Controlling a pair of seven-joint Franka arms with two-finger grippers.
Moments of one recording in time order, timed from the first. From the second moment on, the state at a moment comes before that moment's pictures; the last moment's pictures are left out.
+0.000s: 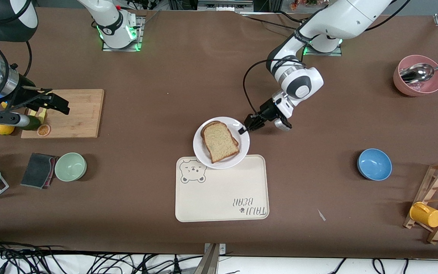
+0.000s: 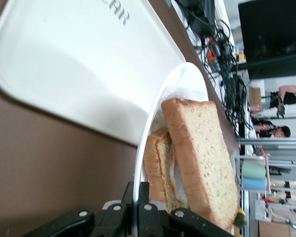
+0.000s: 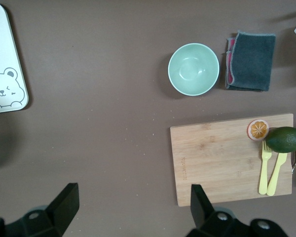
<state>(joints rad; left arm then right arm) -0.05 0.58 -0.56 -2.00 -2.41 2.80 1.50 0.01 0.09 0.07 -1.64 -0.01 1.70 0.18</state>
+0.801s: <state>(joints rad) -0.06 0.89 -0.53 -1.57 -2.41 2.93 1.46 0.01 0.09 0.07 -1.64 -0.01 1.68 0.17</state>
